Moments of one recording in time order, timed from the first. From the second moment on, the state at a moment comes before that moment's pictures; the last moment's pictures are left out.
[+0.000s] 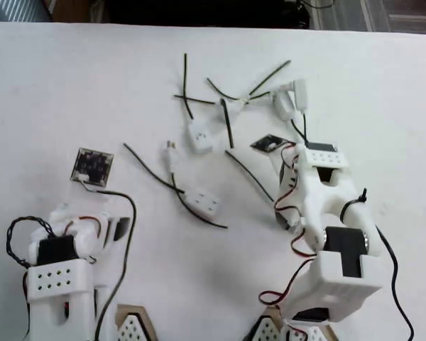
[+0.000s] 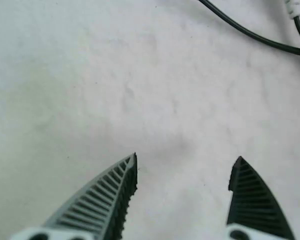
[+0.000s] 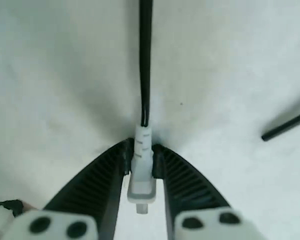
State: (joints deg) left arm -16.6 -65.1 77.3 58.7 -21.5; right arm 2.4 11.0 29.5 70.0 44.4
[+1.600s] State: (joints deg) left arm 12.3 -65.1 55.3 58.2 -5.4; right arm -44.1 -59.5 40.4 72.3 2.5
